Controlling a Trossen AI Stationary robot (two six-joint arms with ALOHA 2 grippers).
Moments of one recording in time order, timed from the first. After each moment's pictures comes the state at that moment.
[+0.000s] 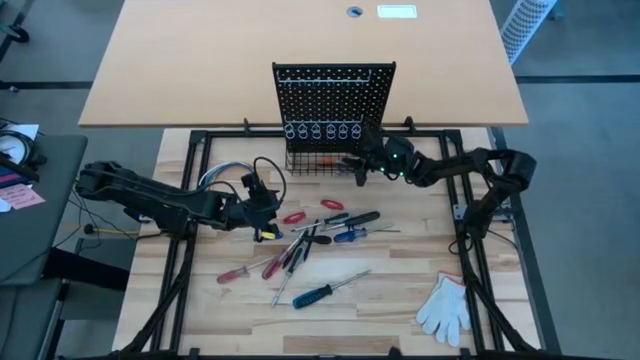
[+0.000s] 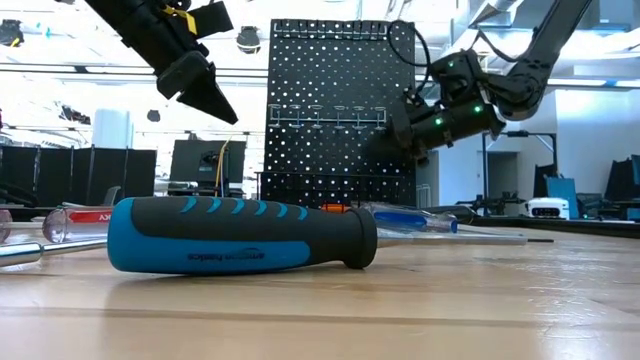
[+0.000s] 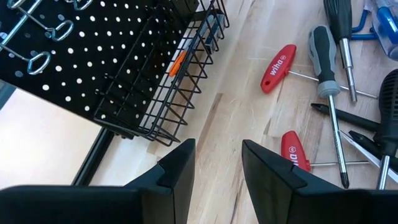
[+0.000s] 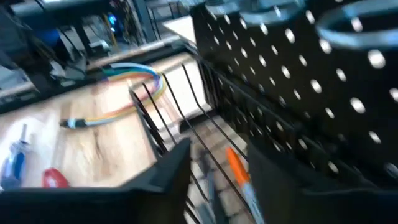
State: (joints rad) left arm -0.16 1.21 0.76 -0.32 -0.74 -0.04; right arm -0.55 1.64 0.60 0.78 -0.13 0.13
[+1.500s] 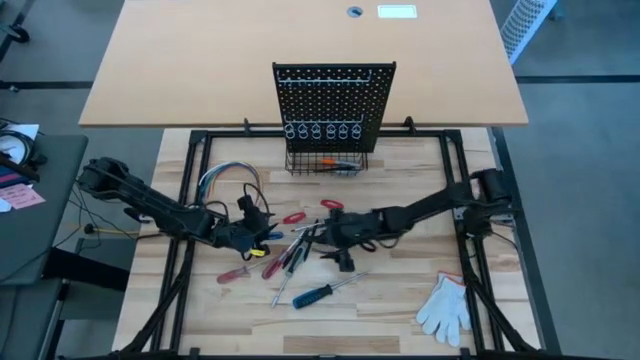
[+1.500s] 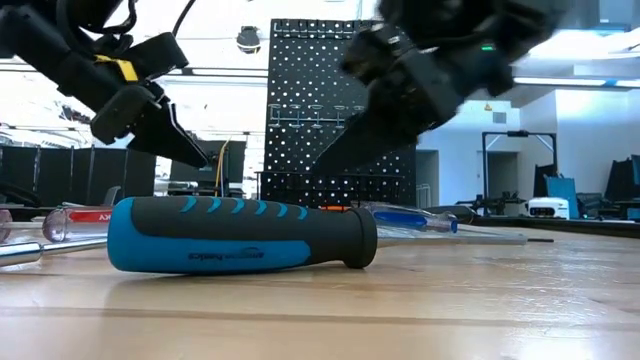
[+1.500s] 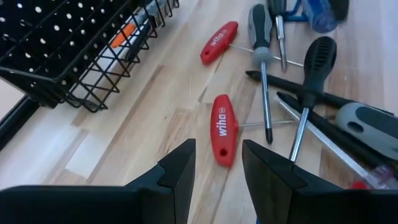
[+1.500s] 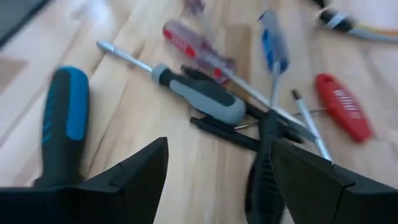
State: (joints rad) left arm -0.34 1.21 0.44 0.04 -0.75 -0.24; right arm 0.13 1.84 0.95 0.26 -0.04 -0.01
